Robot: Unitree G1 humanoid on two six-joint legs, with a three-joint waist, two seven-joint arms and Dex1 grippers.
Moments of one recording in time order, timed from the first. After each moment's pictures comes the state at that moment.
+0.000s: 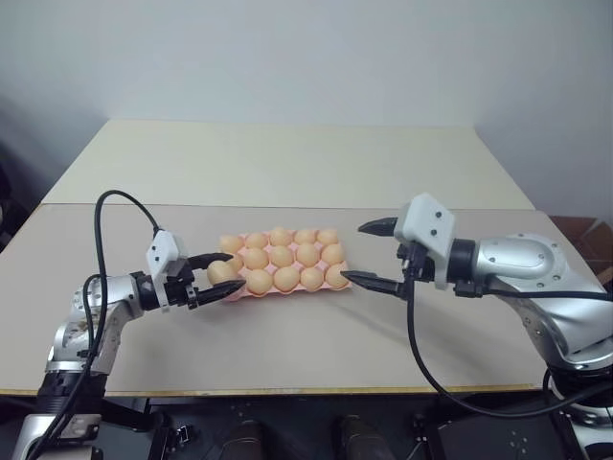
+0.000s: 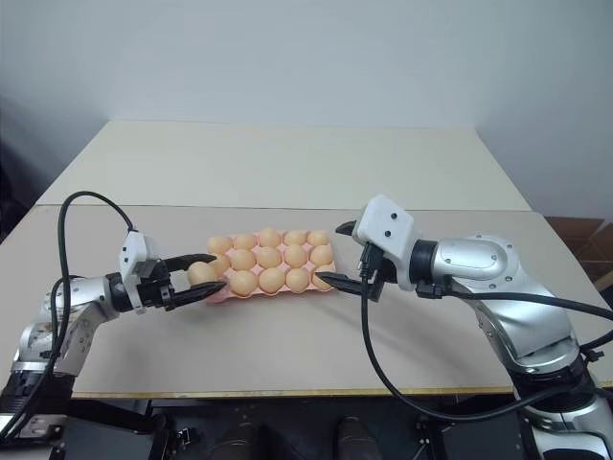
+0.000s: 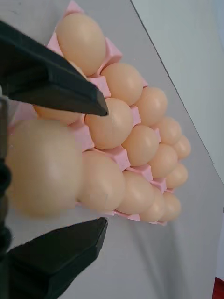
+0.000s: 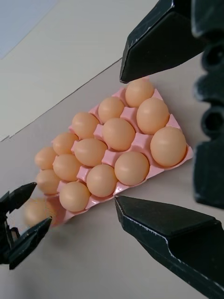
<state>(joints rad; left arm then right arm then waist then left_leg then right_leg) -0.33 0.69 0.11 0.12 -0.43 0.21 -1.15 -0.56 -0.77 0.06 -0.56 0.46 0.80 0.80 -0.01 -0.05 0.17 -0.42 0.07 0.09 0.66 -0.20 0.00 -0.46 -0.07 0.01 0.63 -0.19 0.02</state>
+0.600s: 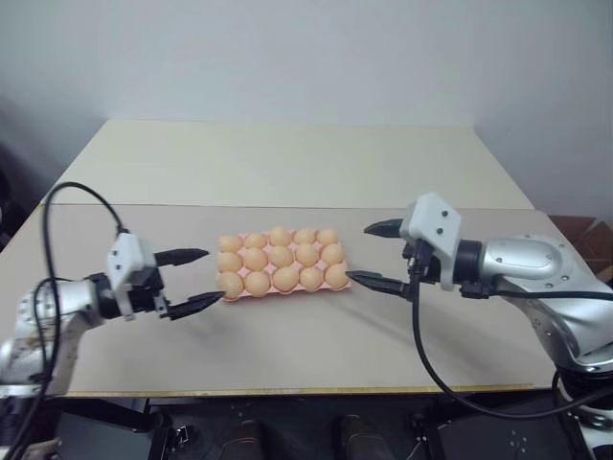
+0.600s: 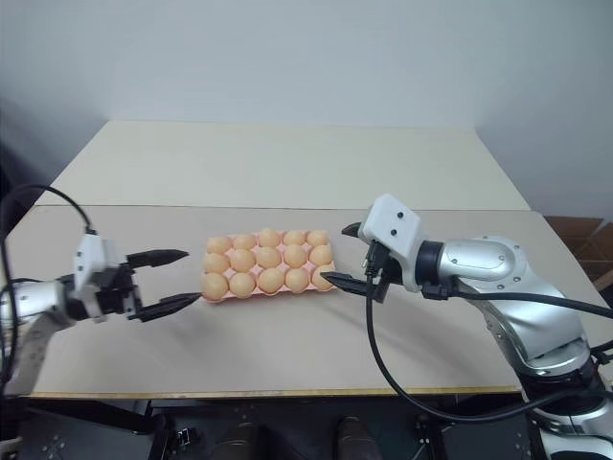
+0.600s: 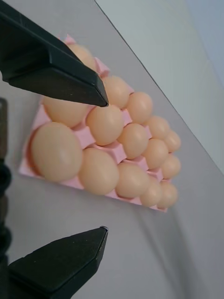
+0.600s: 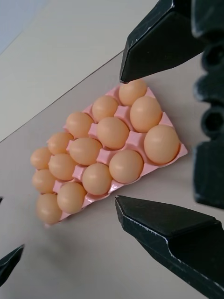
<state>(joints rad) -0.12 0.86 0.31 -0.13 -0.52 0.23 -1.18 -0.52 -0.84 0.03 -0.58 0.50 0.82 0.81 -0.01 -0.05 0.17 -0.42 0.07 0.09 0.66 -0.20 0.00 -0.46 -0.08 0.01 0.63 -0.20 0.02</state>
